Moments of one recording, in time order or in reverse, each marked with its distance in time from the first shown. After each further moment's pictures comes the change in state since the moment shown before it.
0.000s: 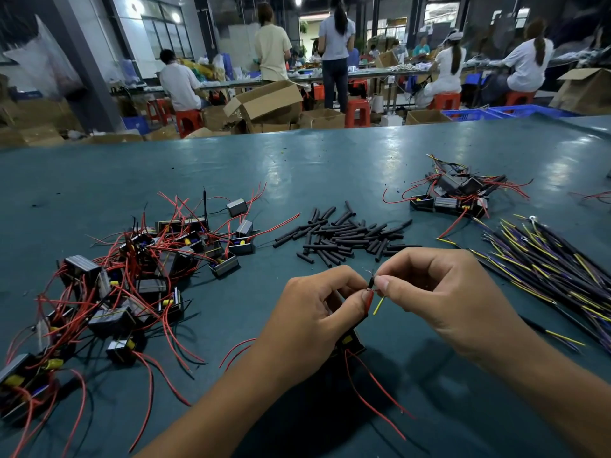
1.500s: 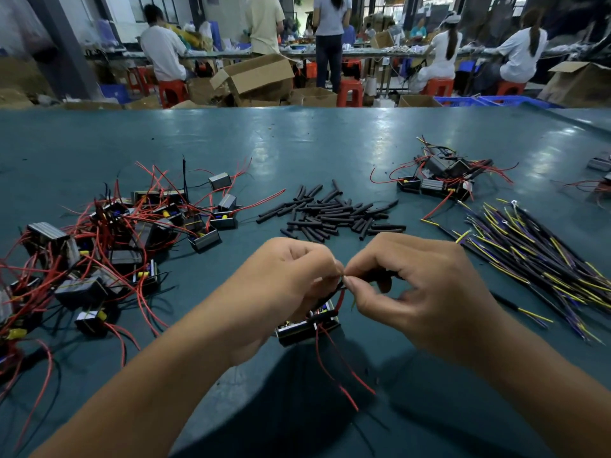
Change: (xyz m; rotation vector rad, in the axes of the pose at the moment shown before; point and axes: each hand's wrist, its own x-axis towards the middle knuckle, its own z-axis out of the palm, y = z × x) left_hand 0.000 0.042 -0.018 -0.324 -0.130 -0.415; right_hand -0.011 -0.009 0.007 -0.567 -0.053 -0.542
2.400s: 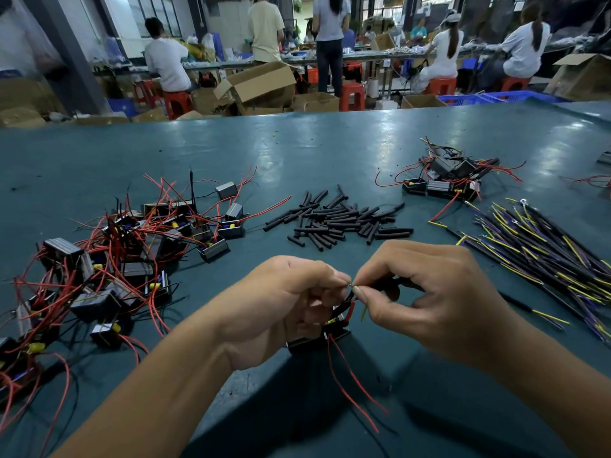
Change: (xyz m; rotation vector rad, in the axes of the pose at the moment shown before) left_hand 0.002 -0.009 -0.010 -0.275 -0.161 -0.222; right_hand 0.000 0.004 0.000 0.128 -0.025 -0.004
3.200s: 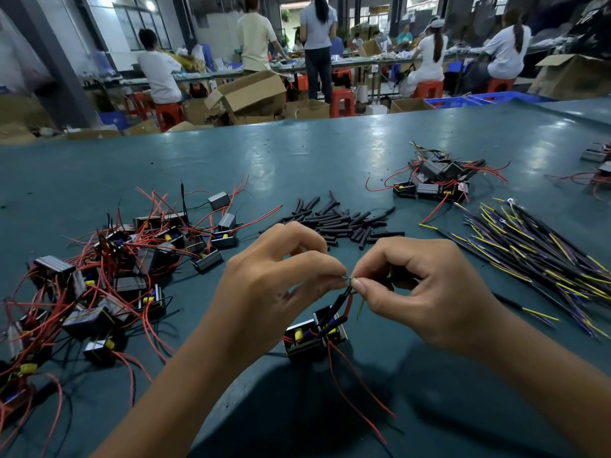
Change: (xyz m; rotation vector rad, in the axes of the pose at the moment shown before) left_hand 0.011 -0.006 -0.017 1.099 0.414 1.122; right_hand 0.001 0.007 -0.004 0.175 0.047 0.159
